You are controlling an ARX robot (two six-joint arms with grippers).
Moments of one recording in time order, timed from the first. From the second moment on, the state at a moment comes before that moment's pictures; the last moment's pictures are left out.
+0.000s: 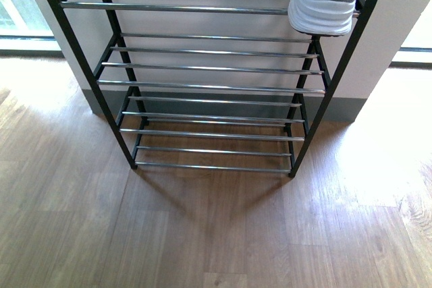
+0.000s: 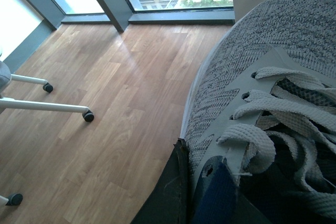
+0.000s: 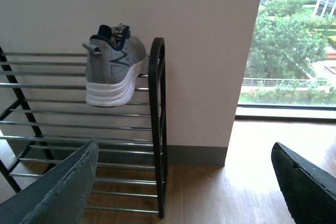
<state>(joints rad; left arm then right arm) -0.49 0.74 0.36 -0.22 -0.88 -0.16 0.00 0.01 0.02 0.00 0.00 -0.01</state>
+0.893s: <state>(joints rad) -0.42 2.00 1.69 -0.36 -0.55 -0.23 0.00 0.00 0.02 0.00 0.00 -0.01</state>
